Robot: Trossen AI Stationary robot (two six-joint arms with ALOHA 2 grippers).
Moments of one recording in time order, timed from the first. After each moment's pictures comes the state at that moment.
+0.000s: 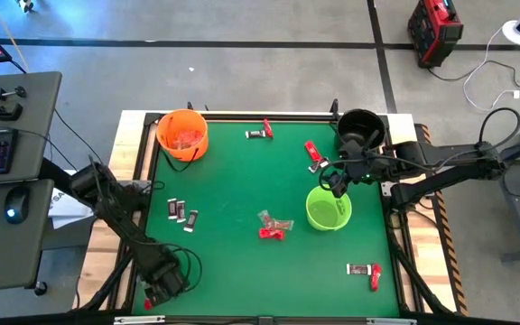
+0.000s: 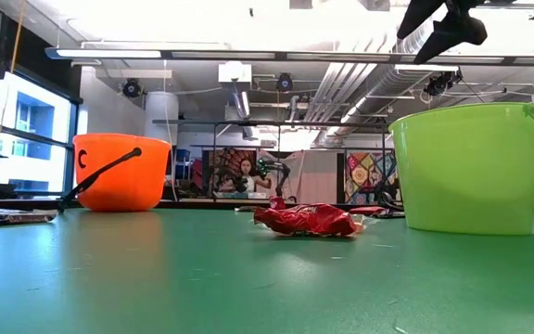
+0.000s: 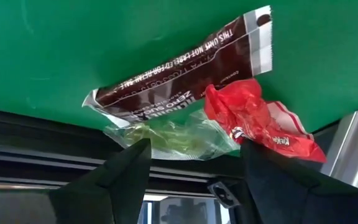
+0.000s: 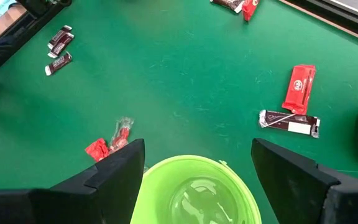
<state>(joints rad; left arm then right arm) -0.91 1.73 0.89 -0.75 0.63 -1.38 0.13 1.06 1.15 -1.00 0.36 0.84</state>
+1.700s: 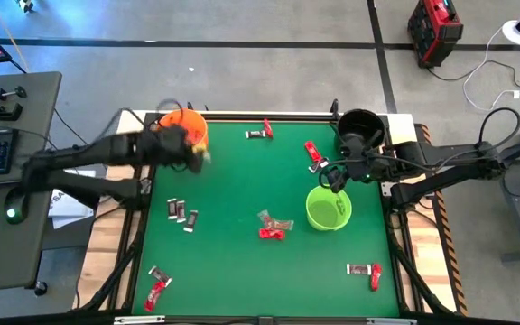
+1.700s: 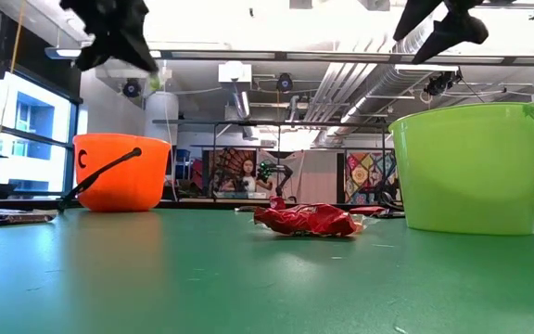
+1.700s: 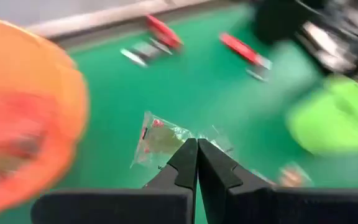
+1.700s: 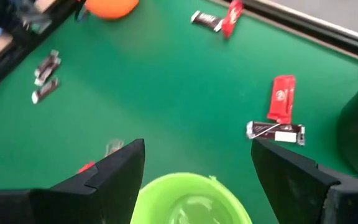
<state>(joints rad) 0.18 0.92 0.93 -0.76 -0.31 -0.74 0.12 1.06 1.15 -1.00 0.45 0.90</state>
